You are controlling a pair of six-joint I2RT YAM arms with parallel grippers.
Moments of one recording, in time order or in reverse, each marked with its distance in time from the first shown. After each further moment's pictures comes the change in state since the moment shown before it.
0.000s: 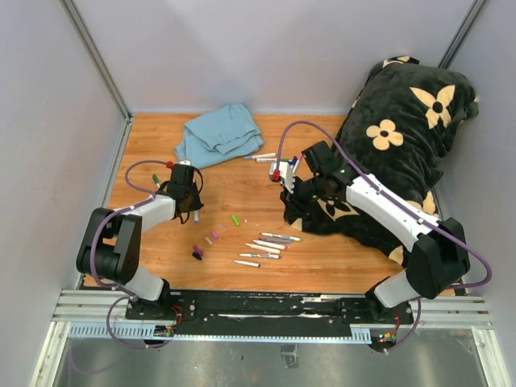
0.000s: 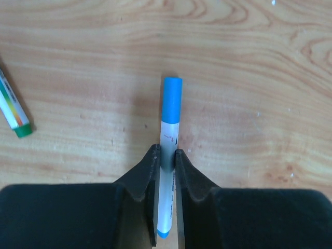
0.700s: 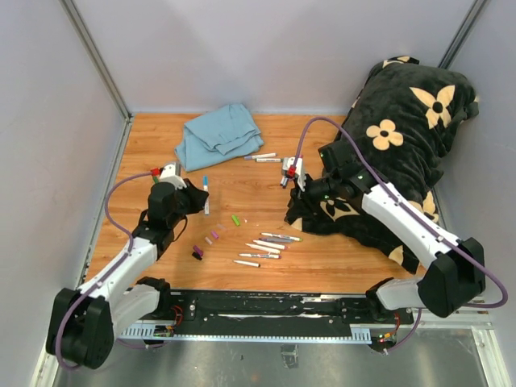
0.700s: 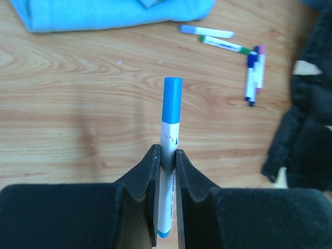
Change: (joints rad) left arm -0.039 -0.546 -0.282 0.243 0.206 -0.100; right arm -0.050 -0.125 -0.061 0.053 -0.116 0.031
